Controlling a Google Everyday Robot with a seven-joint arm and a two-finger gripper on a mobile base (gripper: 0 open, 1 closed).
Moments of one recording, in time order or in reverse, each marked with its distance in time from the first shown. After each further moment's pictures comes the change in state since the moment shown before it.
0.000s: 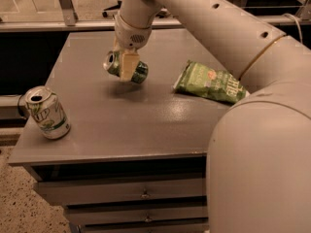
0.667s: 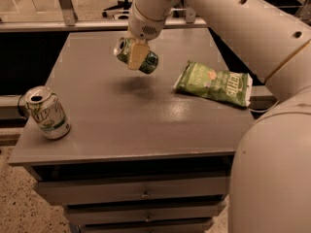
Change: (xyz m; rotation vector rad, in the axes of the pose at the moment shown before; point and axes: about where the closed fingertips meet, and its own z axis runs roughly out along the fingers) arm 0.027 -0.016 -0.036 0.150 0.005 0.149
